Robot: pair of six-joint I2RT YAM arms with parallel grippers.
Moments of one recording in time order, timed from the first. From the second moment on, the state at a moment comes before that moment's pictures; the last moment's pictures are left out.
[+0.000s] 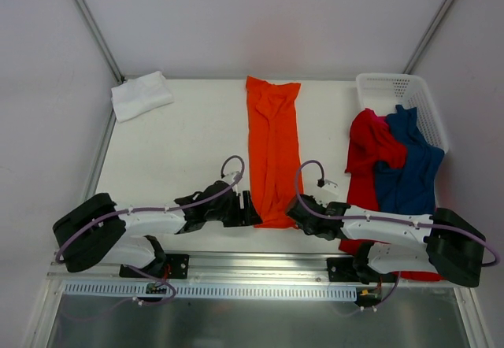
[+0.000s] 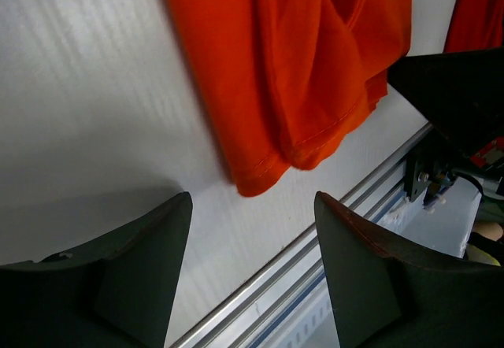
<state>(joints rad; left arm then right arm) -0.94 1.24 0.36 0.16 0.14 -0.97 1.12 1.17 0.50 -0.57 0.53 1.41</state>
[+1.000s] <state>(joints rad) -1.06 1.40 0.51 0.06 -0.04 -1.00 1.12 1.17 0.50 -0.56 0.52 1.41</state>
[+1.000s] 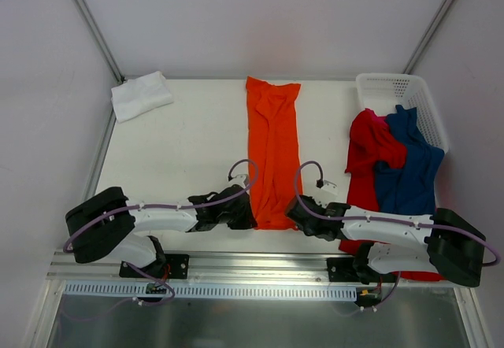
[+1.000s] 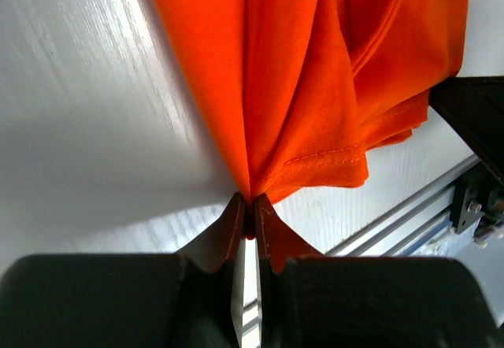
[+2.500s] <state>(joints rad) -0.77 1.34 0.81 -0.23 -0.10 -0.66 0.96 1.54 1.06 -0.76 0.69 0.97</state>
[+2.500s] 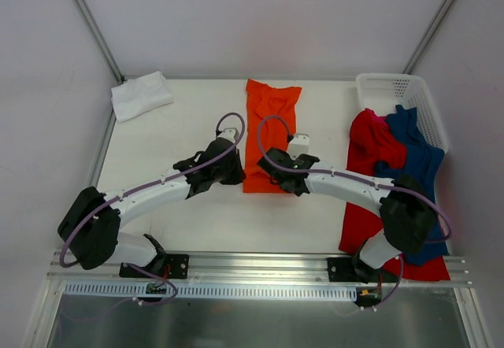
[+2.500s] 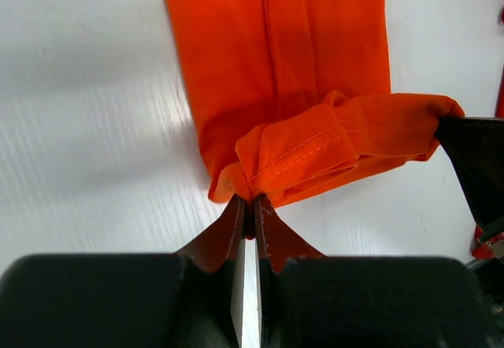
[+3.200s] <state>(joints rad) -0.60 1.67 1.06 -0.08 0.00 -0.55 0.75 1.73 1.31 -0.66 0.69 0.74</state>
